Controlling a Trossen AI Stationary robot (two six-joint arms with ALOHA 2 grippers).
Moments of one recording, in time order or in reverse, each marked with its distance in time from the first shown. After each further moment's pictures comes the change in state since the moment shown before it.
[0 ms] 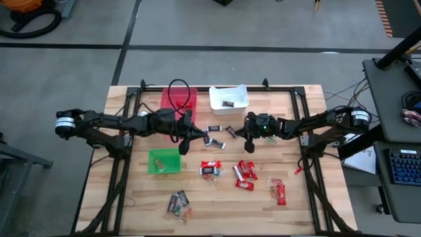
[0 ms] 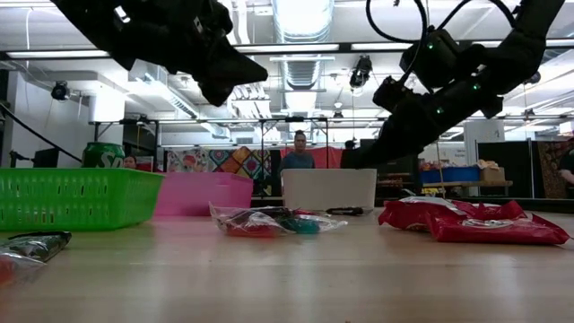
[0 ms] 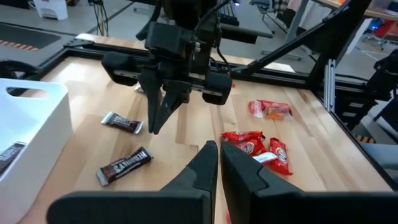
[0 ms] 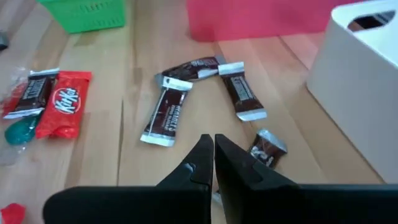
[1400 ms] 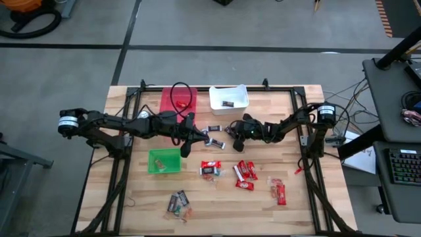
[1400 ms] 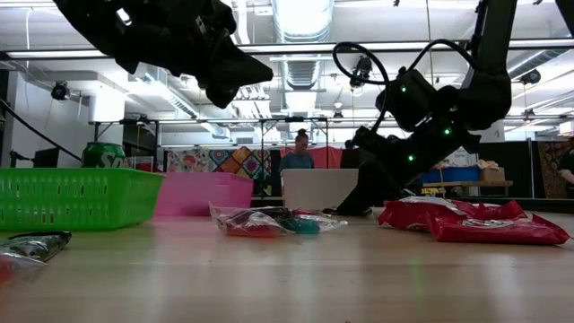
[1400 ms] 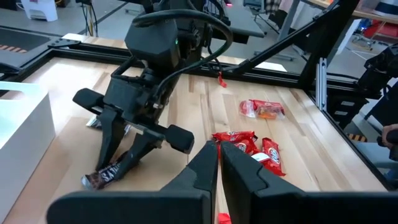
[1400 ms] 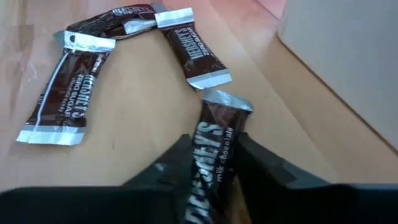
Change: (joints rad) left arm -0.030 0.043 -0.003 0.065 0.001 -0.008; right arm 0.017 0.421 0.069 0.201 0.231 0.036
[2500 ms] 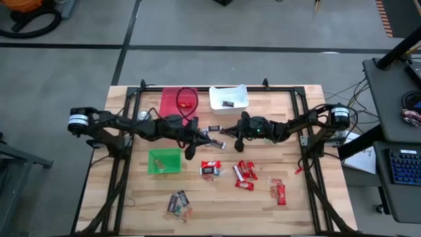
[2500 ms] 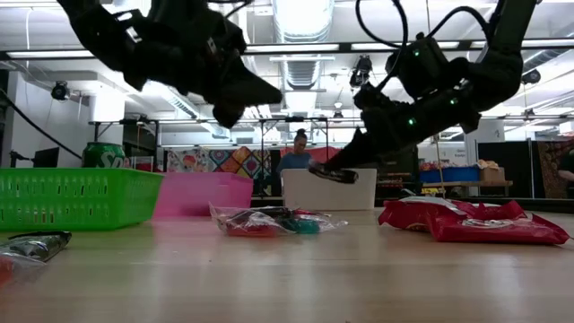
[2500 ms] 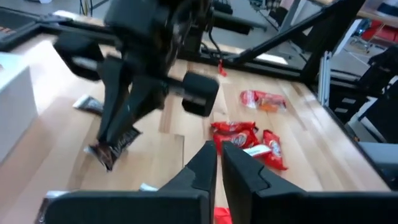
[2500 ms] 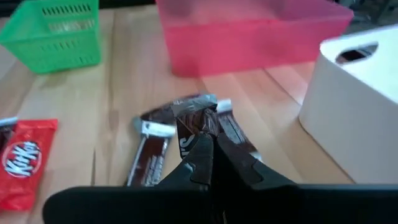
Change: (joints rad) left arm -0.006 0.134 -0.015 0.122 0.002 -0.055; right arm 0.030 -0.195 -0.007 0.091 -0.108 0.004
